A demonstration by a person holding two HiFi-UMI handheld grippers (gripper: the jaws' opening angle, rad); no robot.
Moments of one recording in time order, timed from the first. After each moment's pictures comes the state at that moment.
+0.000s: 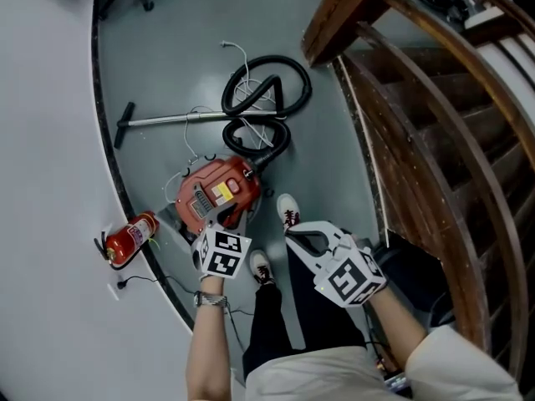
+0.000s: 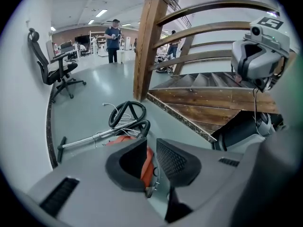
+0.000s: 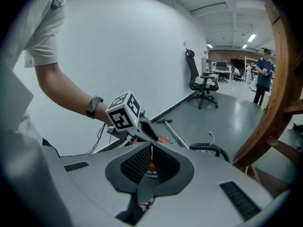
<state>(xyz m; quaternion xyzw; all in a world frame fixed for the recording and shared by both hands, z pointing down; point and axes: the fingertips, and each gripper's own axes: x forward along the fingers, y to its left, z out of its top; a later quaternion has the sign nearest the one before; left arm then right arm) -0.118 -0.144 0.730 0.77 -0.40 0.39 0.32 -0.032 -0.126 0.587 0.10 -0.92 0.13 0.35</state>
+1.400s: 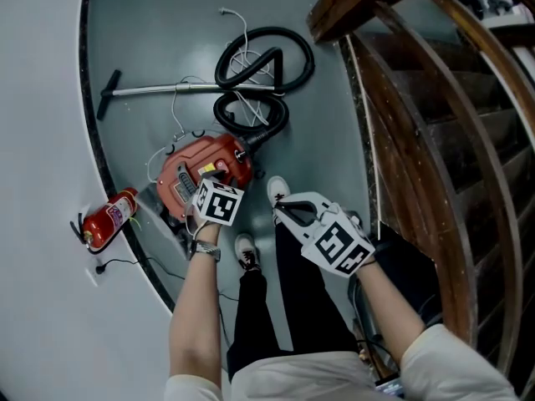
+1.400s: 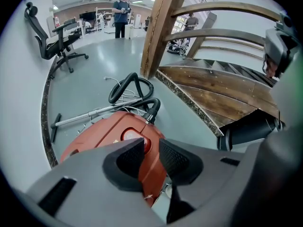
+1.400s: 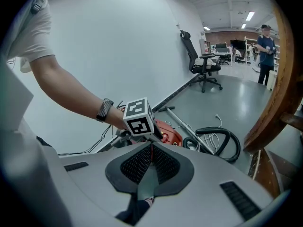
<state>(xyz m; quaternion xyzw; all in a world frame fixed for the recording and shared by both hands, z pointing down) -0.126 -0.159 0.868 0.69 -0.39 0.45 0.41 -0.035 -0.146 0.677 0.08 -0.90 0.21 0.38</state>
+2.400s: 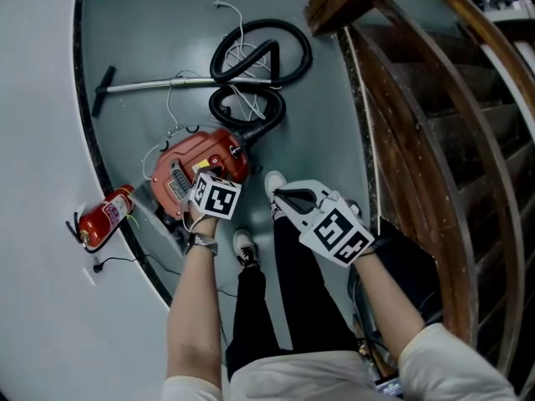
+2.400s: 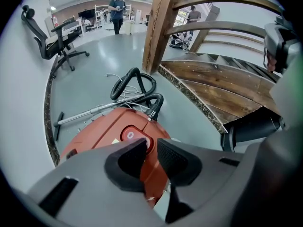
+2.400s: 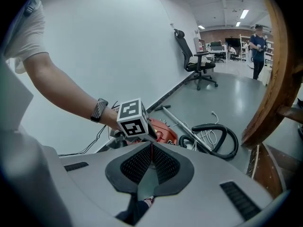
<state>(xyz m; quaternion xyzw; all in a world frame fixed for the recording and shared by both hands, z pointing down) -0.128 -0.158 0.883 0.67 -0.39 0.48 0.41 -0.027 -0.163 0.695 0.10 -0.89 0.22 0.39</state>
